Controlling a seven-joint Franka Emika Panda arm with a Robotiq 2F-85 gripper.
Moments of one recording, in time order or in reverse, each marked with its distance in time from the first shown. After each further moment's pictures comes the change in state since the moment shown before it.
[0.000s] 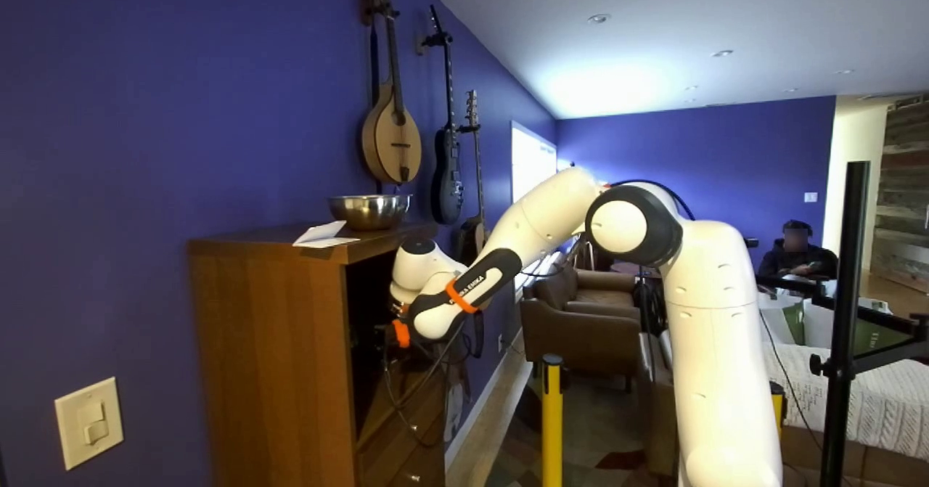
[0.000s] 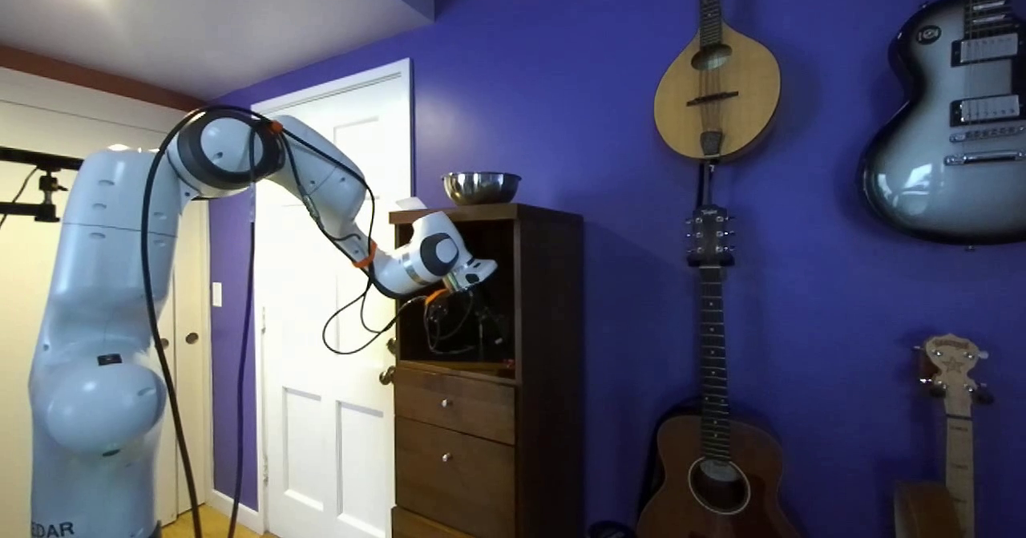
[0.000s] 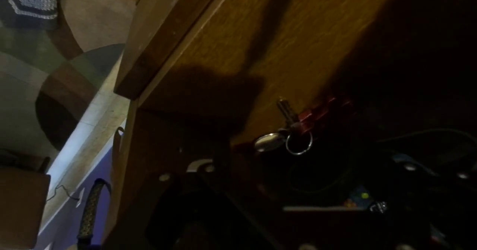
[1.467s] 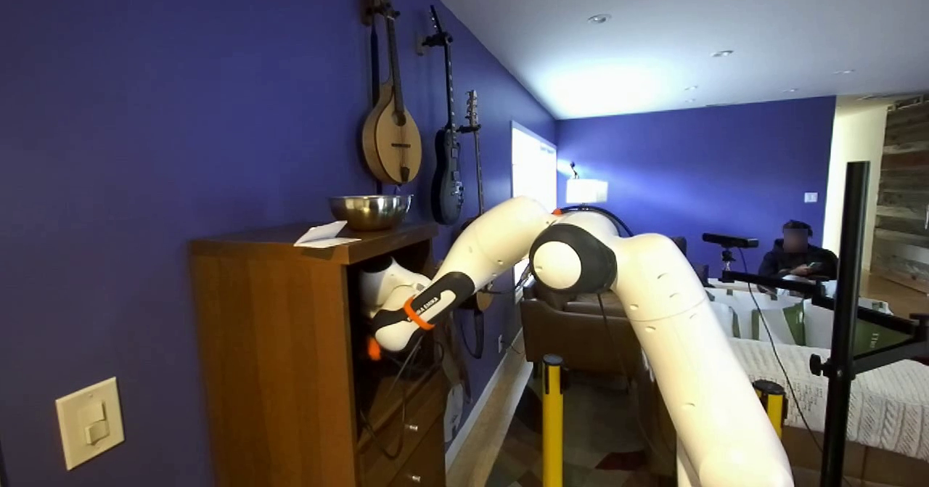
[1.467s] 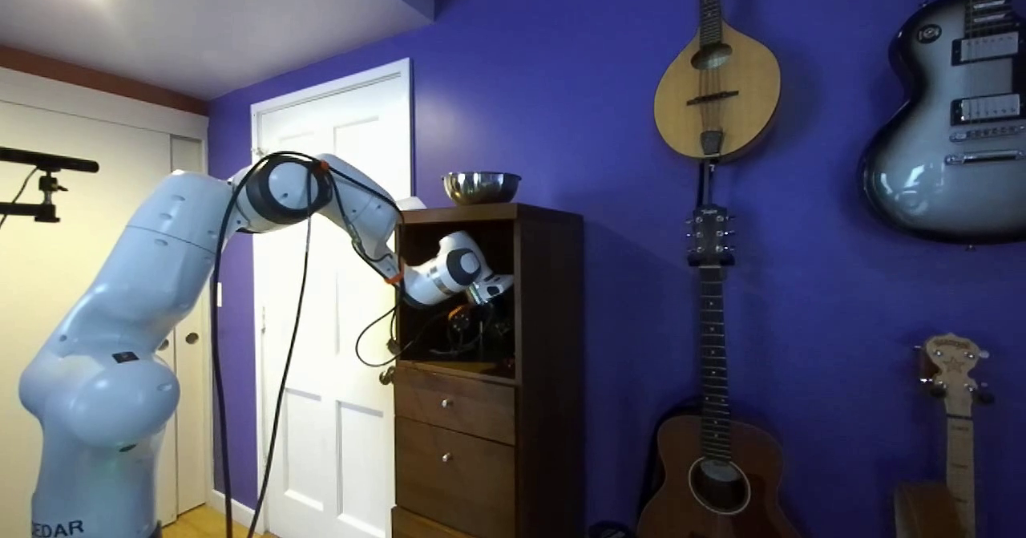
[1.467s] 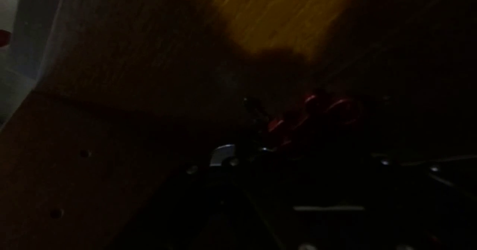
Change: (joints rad) arm 0.133 0.286 -0.117 0.329 0.020 -0.159 0.002
